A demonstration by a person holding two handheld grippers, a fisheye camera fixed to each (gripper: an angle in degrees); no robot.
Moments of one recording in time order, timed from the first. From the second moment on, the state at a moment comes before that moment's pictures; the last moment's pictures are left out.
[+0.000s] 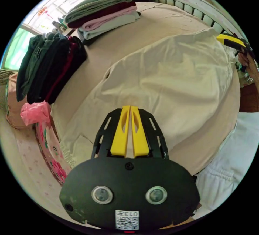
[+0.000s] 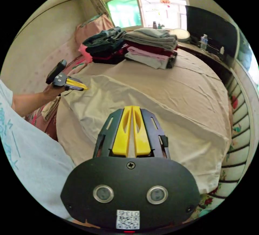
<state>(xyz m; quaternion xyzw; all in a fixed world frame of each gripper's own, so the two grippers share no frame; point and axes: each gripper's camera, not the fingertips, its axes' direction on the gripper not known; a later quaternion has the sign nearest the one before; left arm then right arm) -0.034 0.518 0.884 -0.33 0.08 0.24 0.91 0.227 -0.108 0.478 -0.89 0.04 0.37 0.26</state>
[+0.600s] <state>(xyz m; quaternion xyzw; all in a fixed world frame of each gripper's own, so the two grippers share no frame) -0.220 0.502 0.748 -0.27 0.01 0.17 0.95 0.052 -0.054 0.567 -0.90 -0.19 0.33 0.22</state>
